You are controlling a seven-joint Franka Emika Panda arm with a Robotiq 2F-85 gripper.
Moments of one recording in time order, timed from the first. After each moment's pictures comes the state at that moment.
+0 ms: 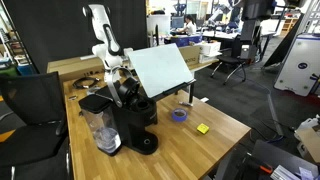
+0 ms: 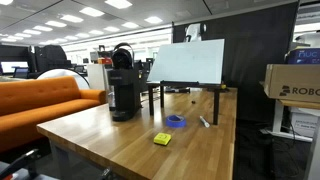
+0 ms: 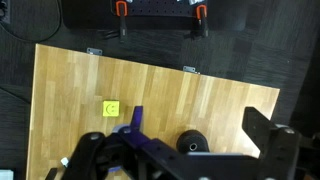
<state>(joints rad) -0.03 -0.64 -0.28 -2.28 0.01 1.51 -0.26</state>
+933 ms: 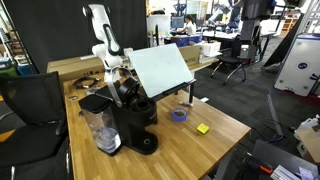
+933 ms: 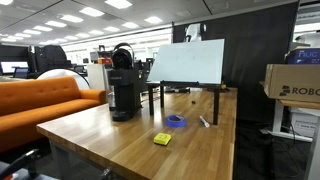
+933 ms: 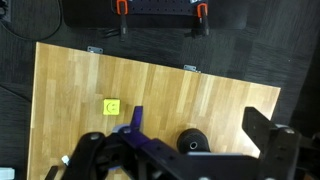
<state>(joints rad) -0.03 -0.64 -0.28 -2.28 0.01 1.52 -0.26</state>
